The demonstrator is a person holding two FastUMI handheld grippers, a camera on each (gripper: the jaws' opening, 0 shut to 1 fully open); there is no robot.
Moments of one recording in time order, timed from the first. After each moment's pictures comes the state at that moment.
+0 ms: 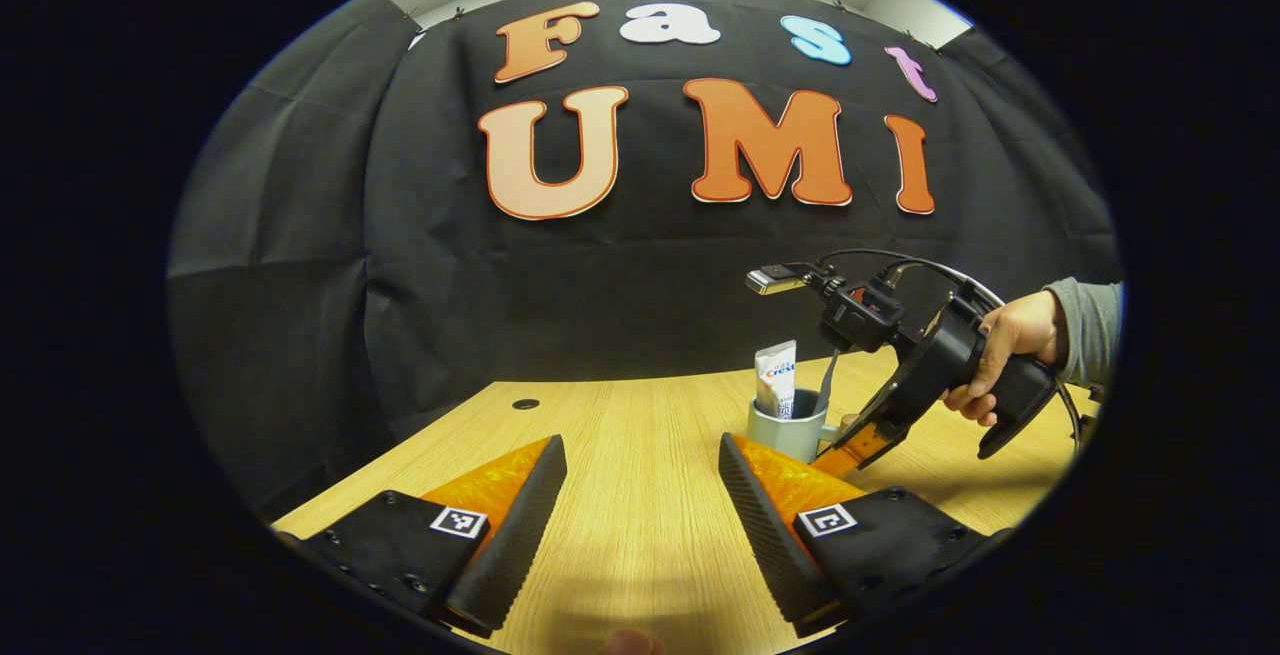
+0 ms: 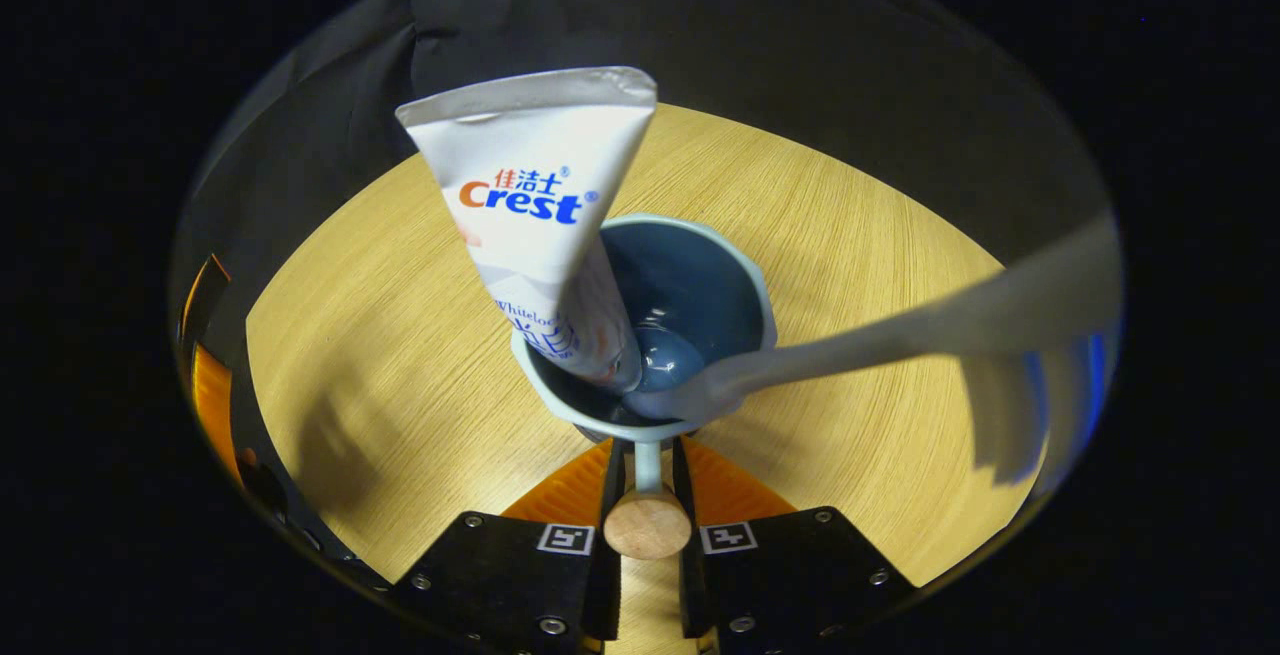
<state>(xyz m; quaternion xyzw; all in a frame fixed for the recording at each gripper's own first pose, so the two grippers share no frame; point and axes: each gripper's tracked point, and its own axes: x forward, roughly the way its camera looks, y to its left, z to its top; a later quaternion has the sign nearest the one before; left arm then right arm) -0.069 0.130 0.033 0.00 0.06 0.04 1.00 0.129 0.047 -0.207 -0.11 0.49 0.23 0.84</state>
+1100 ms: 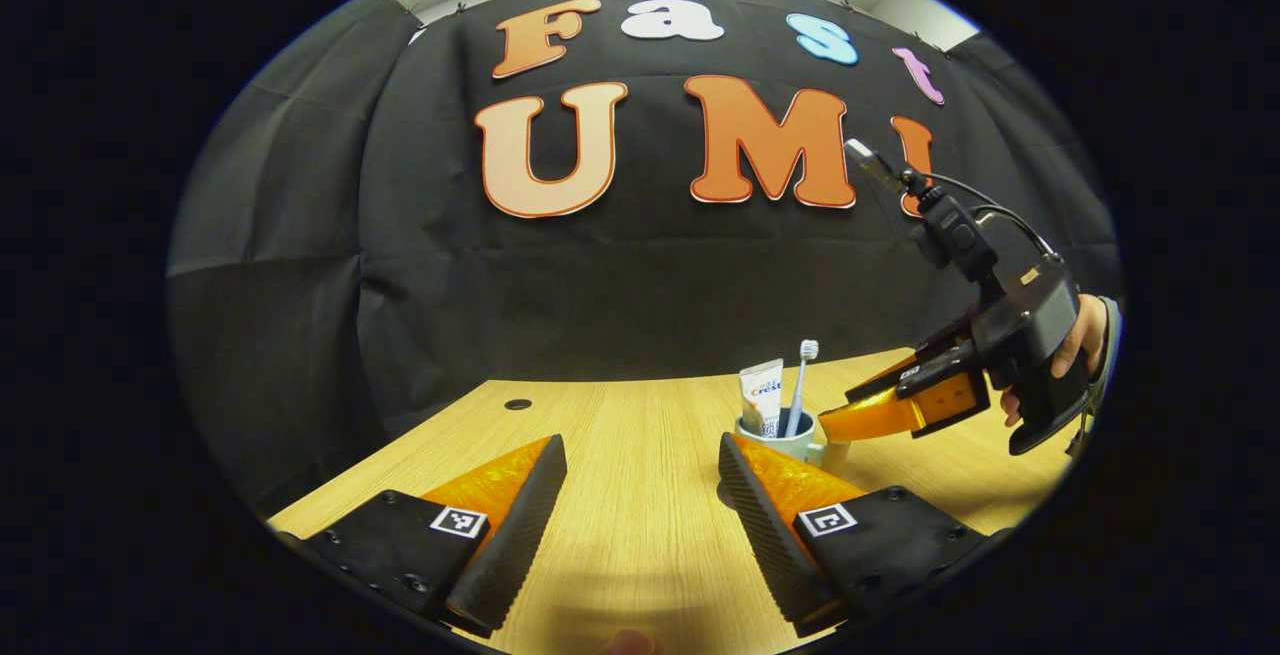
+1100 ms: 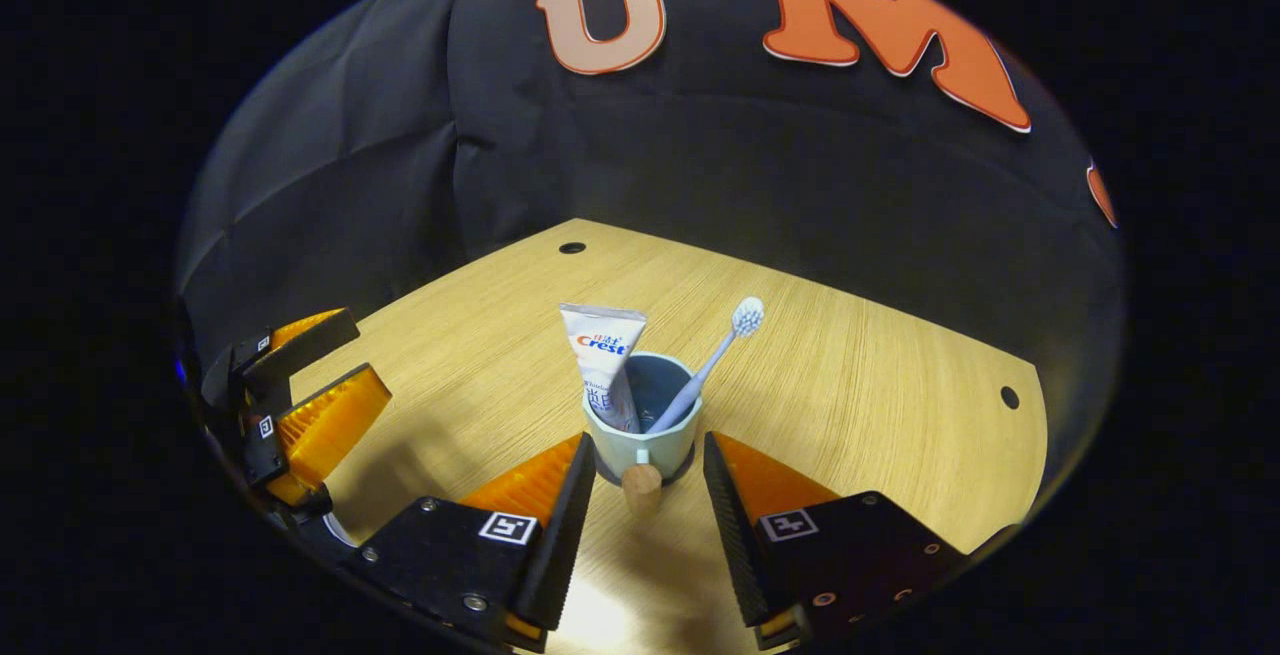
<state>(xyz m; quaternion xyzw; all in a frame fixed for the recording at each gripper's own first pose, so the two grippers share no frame) -0.053 0.115 0.045 -0.01 0.06 0.03 1.00 0.172 0.047 -0.178 -0.05 0.29 0.24 0.92</state>
